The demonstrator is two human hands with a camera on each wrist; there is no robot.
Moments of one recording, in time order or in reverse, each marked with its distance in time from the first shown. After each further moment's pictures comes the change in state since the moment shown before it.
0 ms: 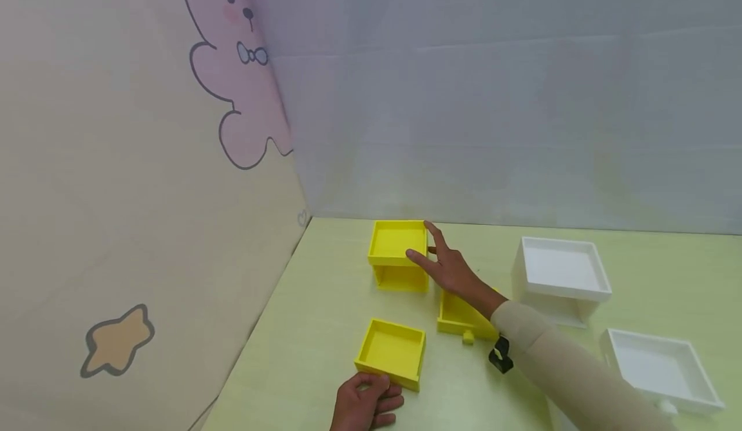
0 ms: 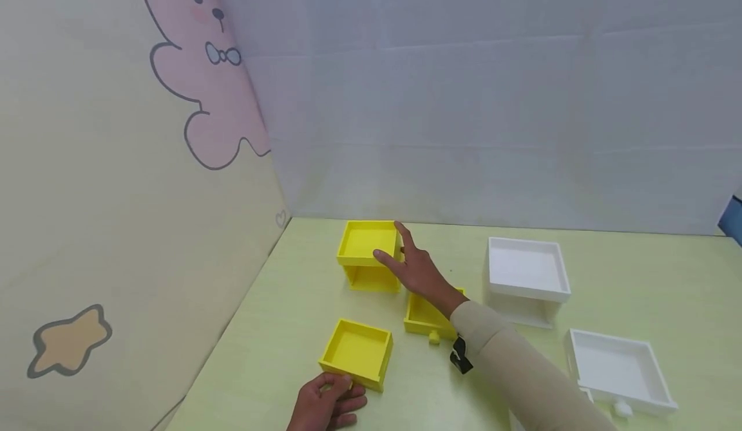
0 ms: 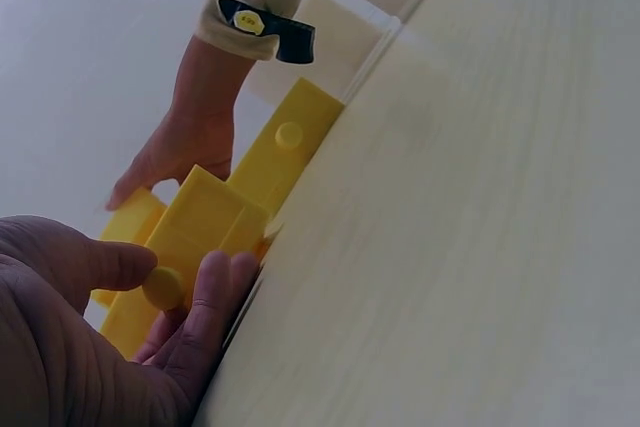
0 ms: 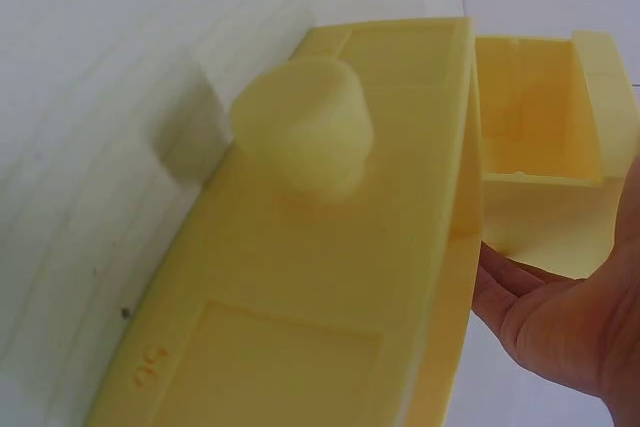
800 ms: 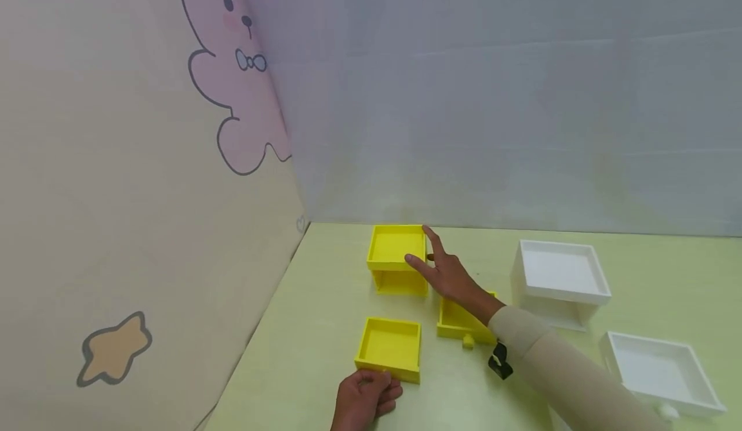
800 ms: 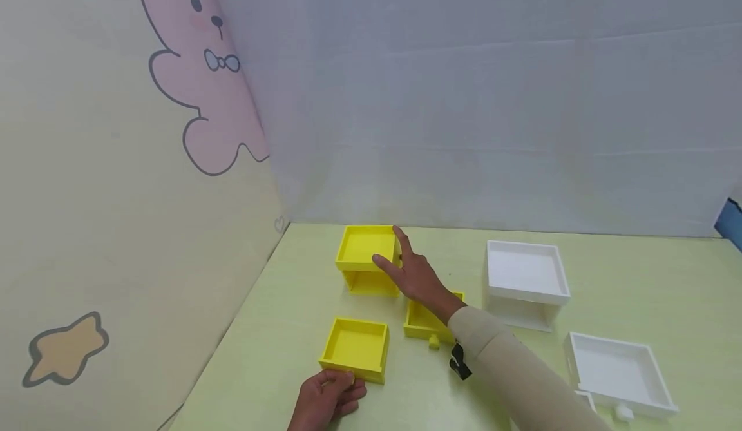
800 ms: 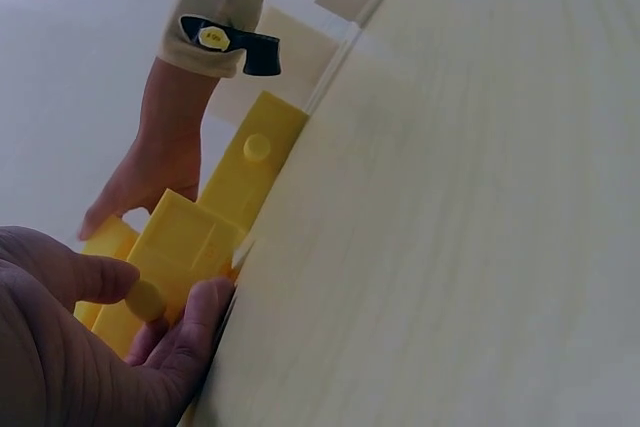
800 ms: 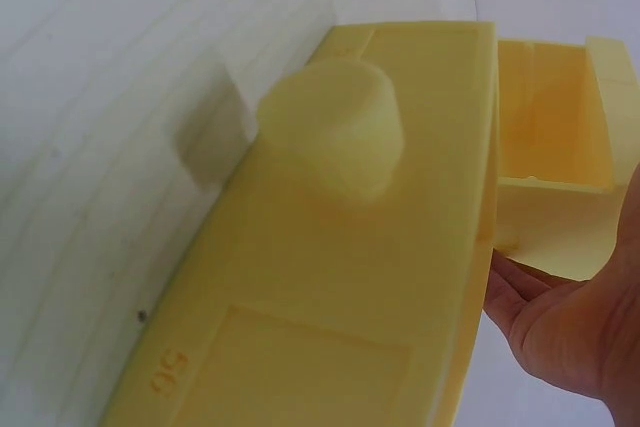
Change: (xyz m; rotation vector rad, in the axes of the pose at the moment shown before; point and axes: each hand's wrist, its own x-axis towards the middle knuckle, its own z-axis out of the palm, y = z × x) left_hand 0.011 0.009 0.007 0.016 0.031 0.074; right_hand 0.001 0.001 0.005 -0.032 0.029 0.010
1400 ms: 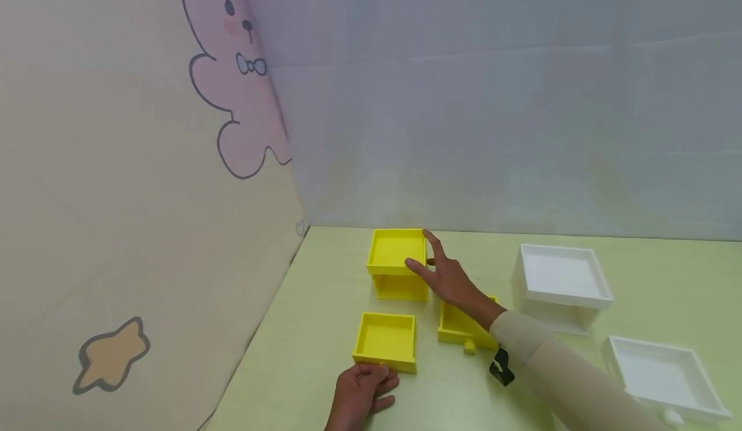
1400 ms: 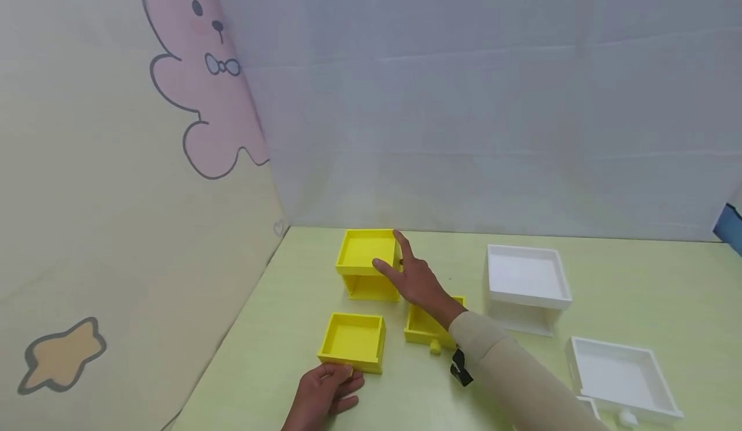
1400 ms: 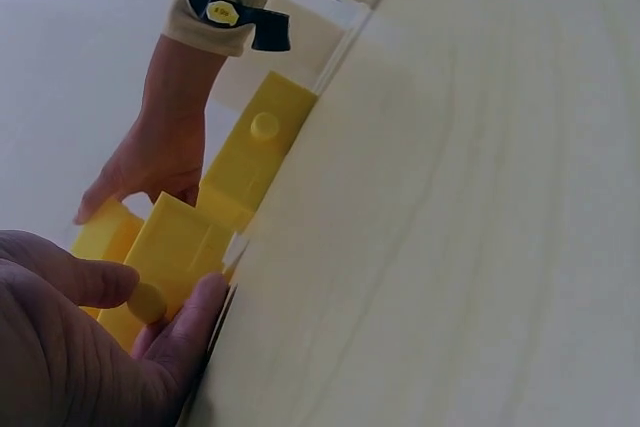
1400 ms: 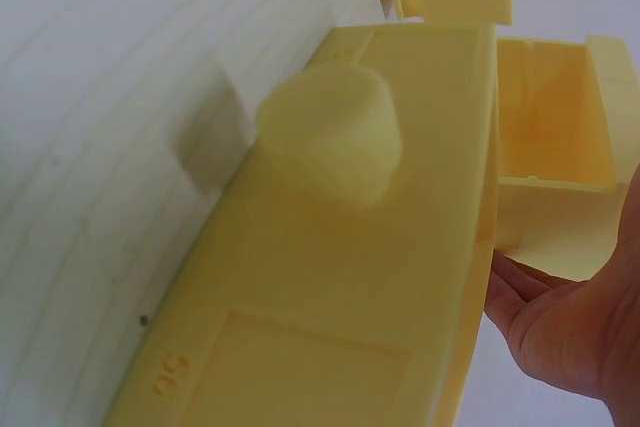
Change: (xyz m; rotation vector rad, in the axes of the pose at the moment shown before) left_hand 0.021 0.005 -0.006 -0.017 -0.072 0.026; right_hand -0.002 0.000 0.000 0.006 0.000 0.006
